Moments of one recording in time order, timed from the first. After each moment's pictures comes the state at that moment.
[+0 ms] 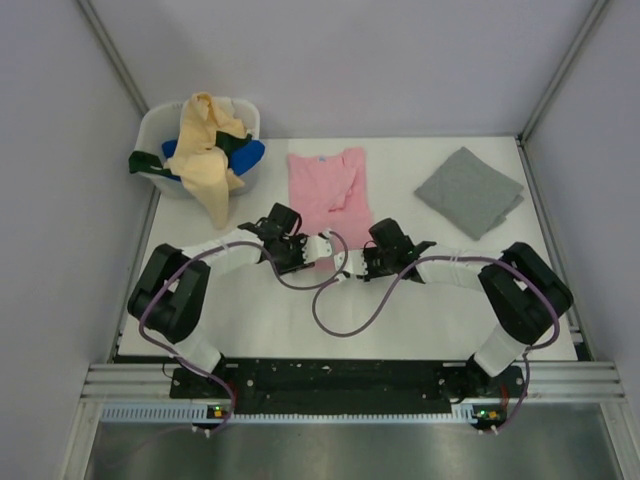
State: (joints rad) left arm -0.51 1.65 0.94 -0.42 0.25 0.89; right arm 0.68 1.63 0.81 -0.09 -0.13 -1.11
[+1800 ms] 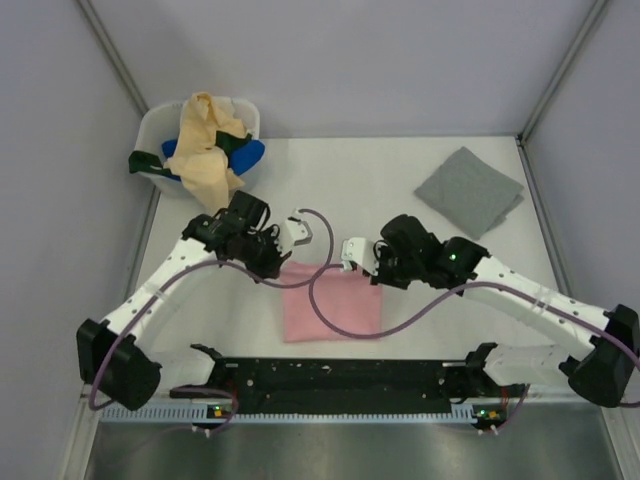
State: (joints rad) left arm -0.47 1.19 1.09 -1.01 0.38 0.58; right arm 0.92 1.15 1.05 -0.77 -0.04 -0.59
